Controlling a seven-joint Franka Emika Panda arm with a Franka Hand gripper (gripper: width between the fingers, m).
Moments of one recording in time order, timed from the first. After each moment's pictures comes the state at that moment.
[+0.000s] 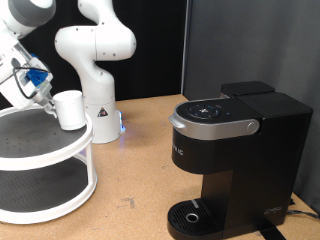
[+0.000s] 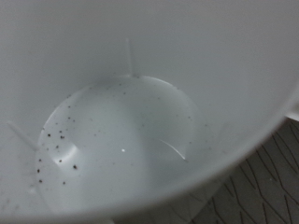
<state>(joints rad) -0.20 -0.61 -0.72 -2.80 0.16 2.03 -1.34</state>
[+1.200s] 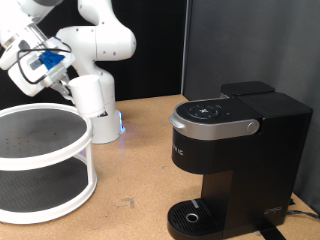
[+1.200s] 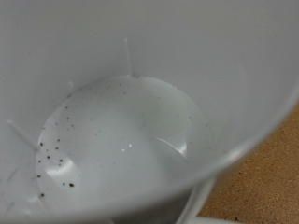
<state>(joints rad) -0.18 -0.71 -0.56 -2.80 0.34 2.04 -1.00</state>
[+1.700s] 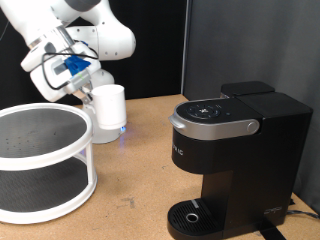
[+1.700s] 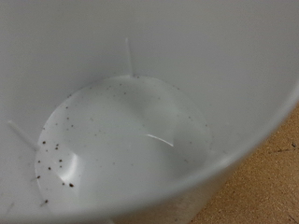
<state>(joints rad) -0.06 -0.64 -0.41 -2.80 0.45 2.27 -0.85</state>
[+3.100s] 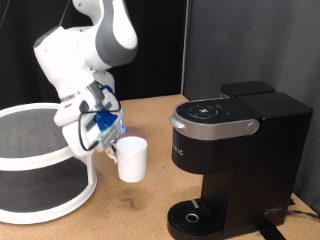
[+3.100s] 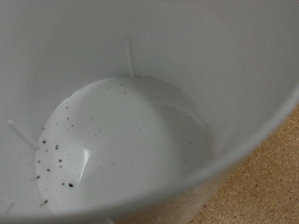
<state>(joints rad) 0.20 -0.24 -0.41 -2.79 0.81 2.63 -1.07</state>
